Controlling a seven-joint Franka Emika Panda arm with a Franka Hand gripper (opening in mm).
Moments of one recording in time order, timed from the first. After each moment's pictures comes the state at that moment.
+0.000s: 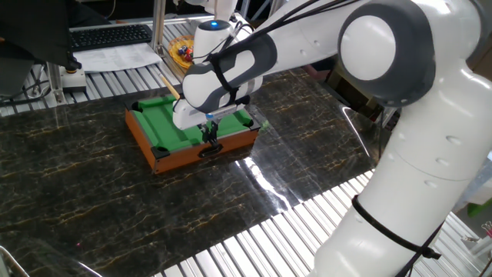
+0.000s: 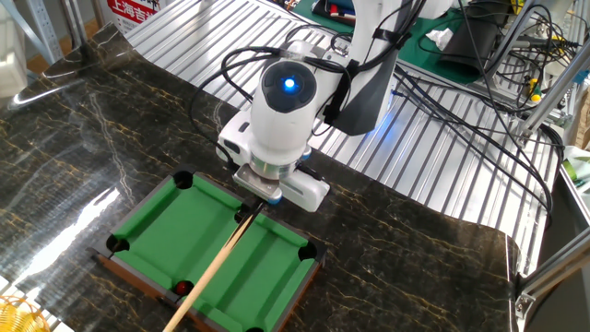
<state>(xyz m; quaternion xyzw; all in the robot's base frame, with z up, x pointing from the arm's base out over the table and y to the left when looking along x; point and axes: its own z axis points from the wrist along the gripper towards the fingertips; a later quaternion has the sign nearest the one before) 0.501 0.006 0.148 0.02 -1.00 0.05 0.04</state>
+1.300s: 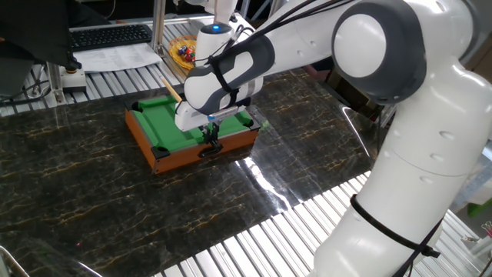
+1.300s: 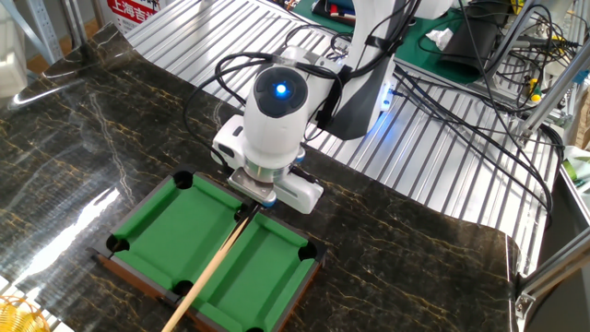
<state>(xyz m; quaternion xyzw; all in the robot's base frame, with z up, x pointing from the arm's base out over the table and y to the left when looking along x) 0.504 -0.002 0.137 0.02 -1.00 0.05 0.05</state>
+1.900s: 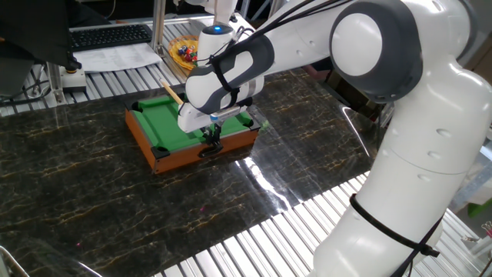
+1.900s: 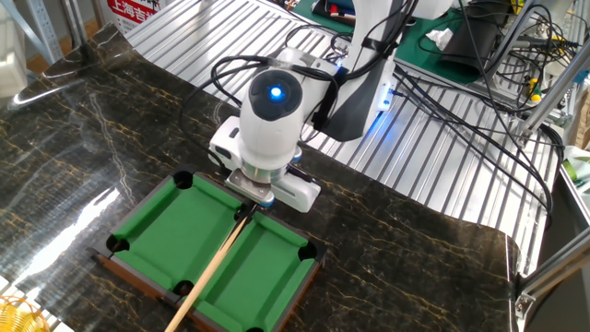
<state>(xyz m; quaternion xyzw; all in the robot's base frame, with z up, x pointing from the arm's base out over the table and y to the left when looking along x) 0.502 -0.009 0.132 0.04 -1.00 0.04 0.06</state>
